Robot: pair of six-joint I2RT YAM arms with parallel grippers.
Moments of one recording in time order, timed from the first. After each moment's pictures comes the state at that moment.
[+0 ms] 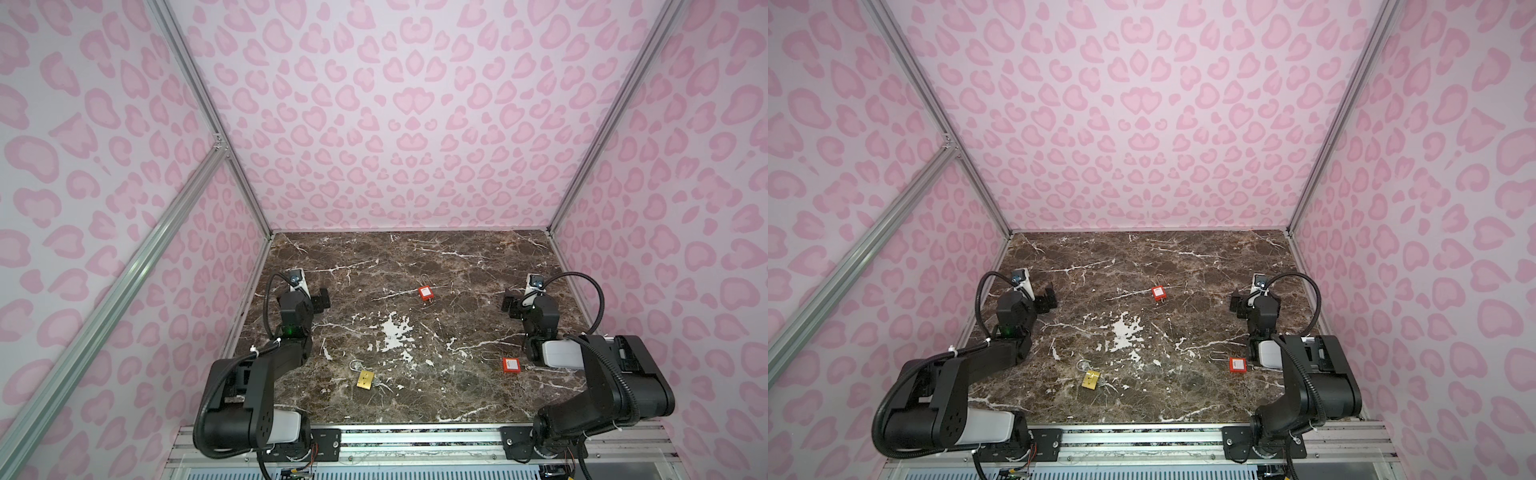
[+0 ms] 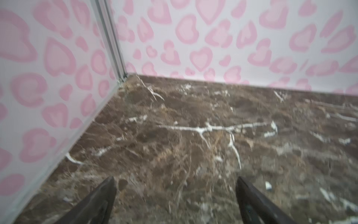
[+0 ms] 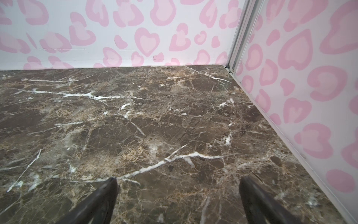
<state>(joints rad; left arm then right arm) -0.01 1.34 0.48 0.62 -0.19 -0.07 -0.02 1.53 0.36 0.86 0.13 0.02</state>
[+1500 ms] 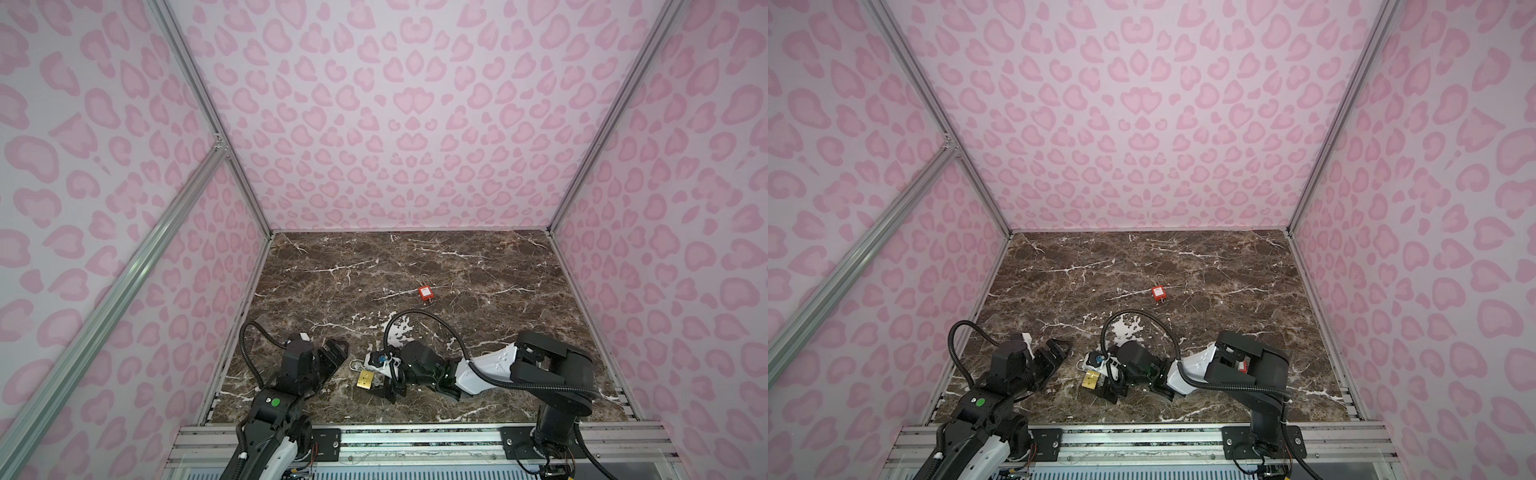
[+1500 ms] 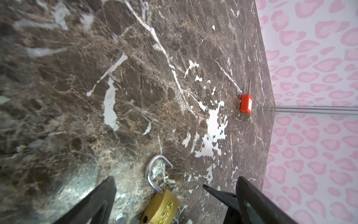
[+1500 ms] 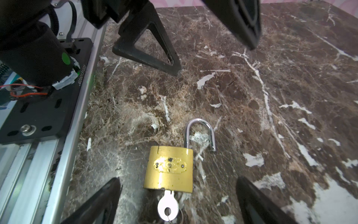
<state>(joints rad) -0.27 0.42 0.26 -0.57 0.15 -1.09 1.15 1.83 0.72 0.56 -0.19 -0.14</state>
